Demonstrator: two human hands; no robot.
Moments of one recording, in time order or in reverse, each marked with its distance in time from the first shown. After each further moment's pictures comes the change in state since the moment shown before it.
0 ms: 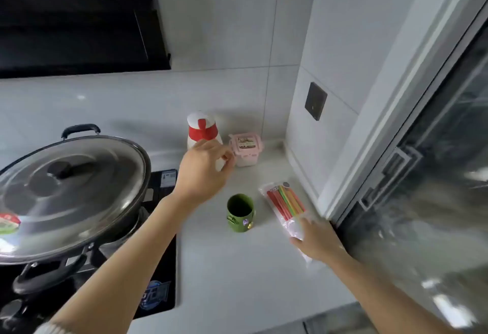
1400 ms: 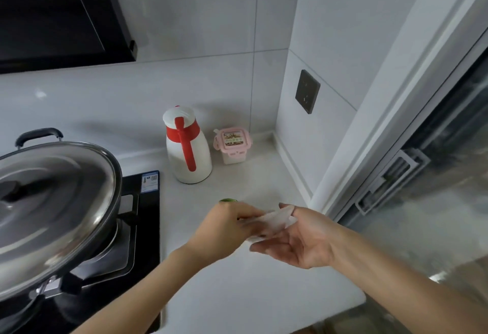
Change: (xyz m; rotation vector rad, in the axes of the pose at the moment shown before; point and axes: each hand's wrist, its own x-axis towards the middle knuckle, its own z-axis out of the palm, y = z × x) left_hand -0.023 0.037 0.053 -0.482 -0.564 -0.274; right_hand -0.027 -0.053 -0.134 1.660 -0.873 0.512
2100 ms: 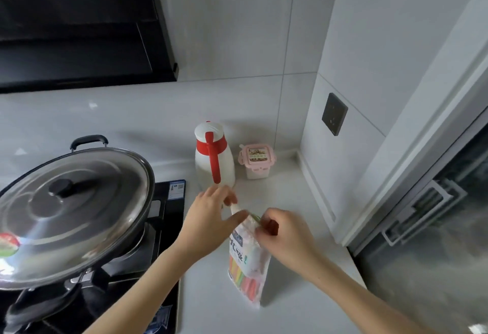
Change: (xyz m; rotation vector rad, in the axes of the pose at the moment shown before) left_hand -0.012 -0.016 -0.050 0.353 0.341 -0.109; right_hand 0.028 0.008 0.054 -1.113 0.476 -1.021
